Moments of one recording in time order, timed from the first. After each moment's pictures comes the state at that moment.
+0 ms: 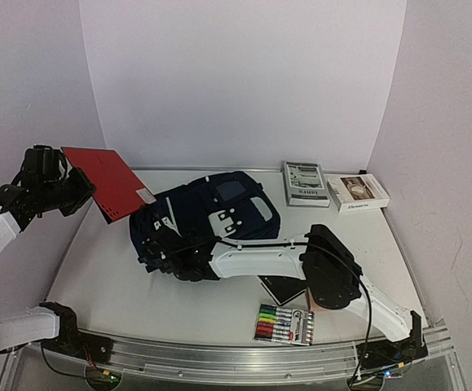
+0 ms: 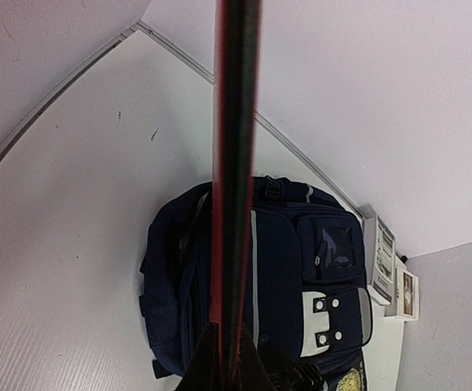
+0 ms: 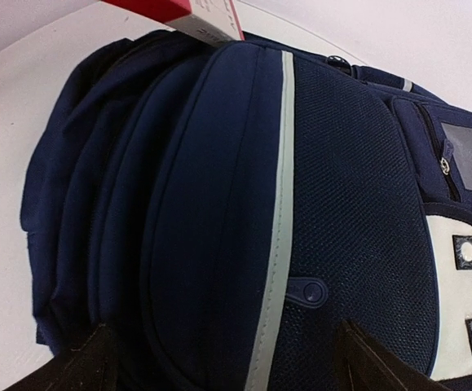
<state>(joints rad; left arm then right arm) -0.20 0.91 0.96 -0.59 -0.01 -0.80 1.23 2.57 2.17 -0.33 0.68 0.28</state>
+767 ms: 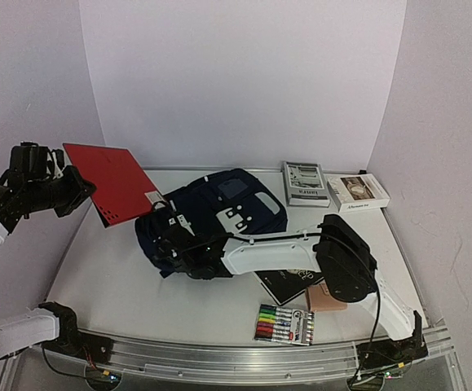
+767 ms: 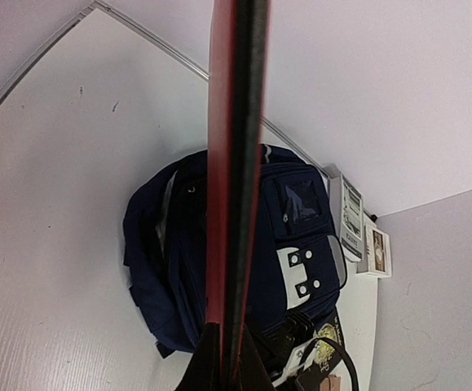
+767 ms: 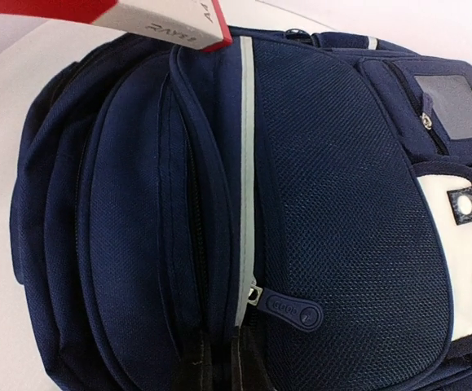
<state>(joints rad) -0.20 0.84 1.03 -0.72 0.13 -0.78 1.22 2.45 1.97 -0.30 0.66 0.40</state>
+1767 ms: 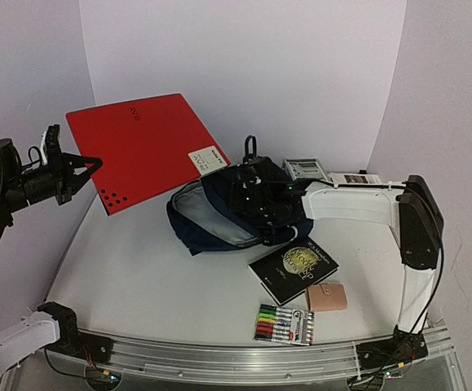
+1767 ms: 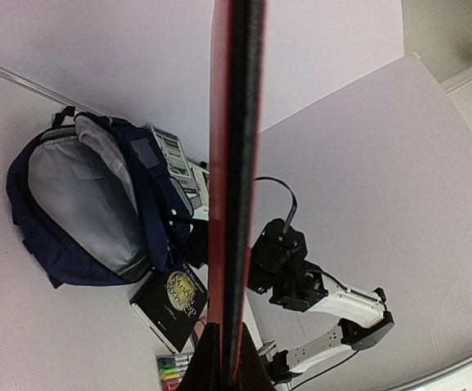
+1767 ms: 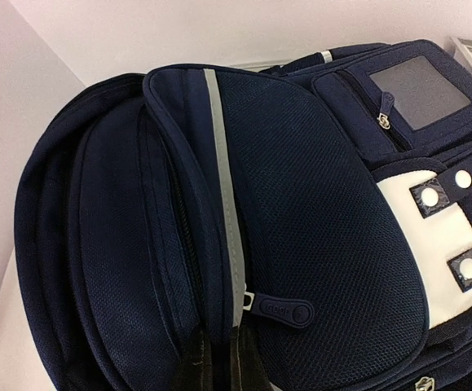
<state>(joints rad) -0.20 0.68 1.05 -0.49 0.63 -0.89 0.91 1.98 1.54 -0.16 0.33 0.63</state>
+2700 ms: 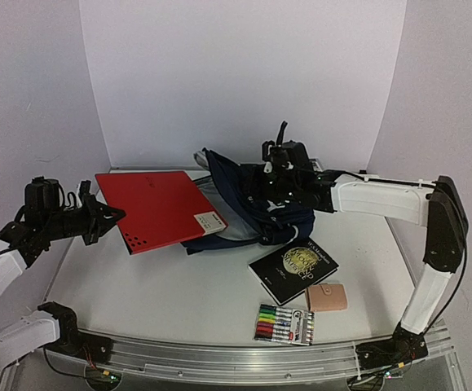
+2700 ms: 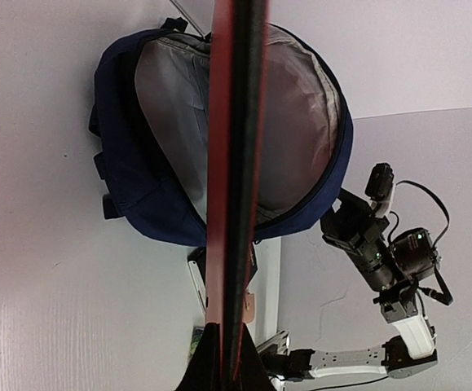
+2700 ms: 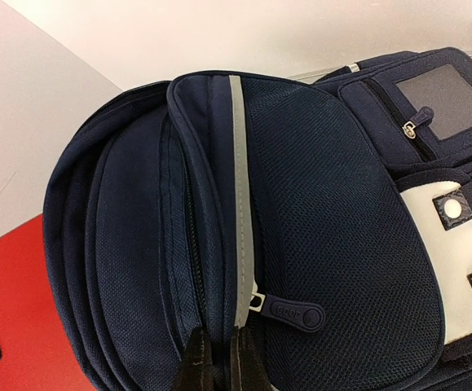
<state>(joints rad) -0.20 0.71 0.66 -0.37 0.60 -1.00 0.80 1.81 1.42 -0.05 0.08 0.74</state>
